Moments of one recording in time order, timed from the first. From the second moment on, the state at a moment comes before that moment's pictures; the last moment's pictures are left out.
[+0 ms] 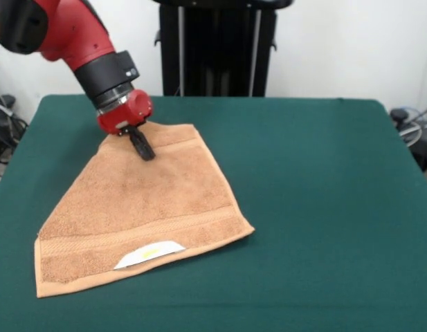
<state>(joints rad) -0.28 -0.01 -0.53 1.34 -1.40 -1.13 3.59</state>
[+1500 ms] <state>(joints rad) -0.45 0.08 -0.48 1.25 -1.36 -1.40 3.59</state>
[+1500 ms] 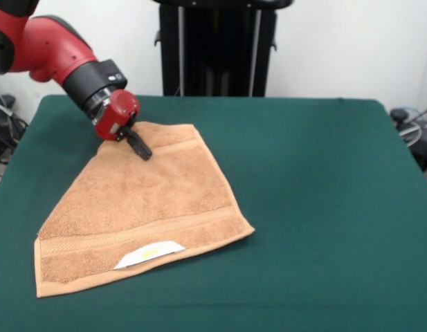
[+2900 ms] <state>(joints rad) -0.45 0.08 -0.48 1.28 -1.31 -1.40 3.59</state>
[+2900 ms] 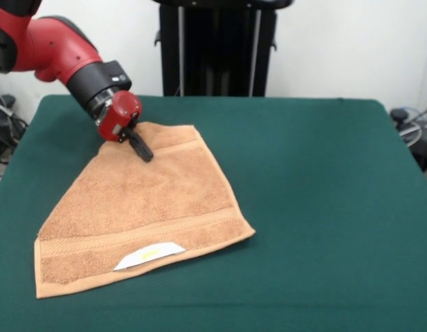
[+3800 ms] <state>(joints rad) -0.40 0.11 -0.42 1.21 -1.44 -1.49 3.77</state>
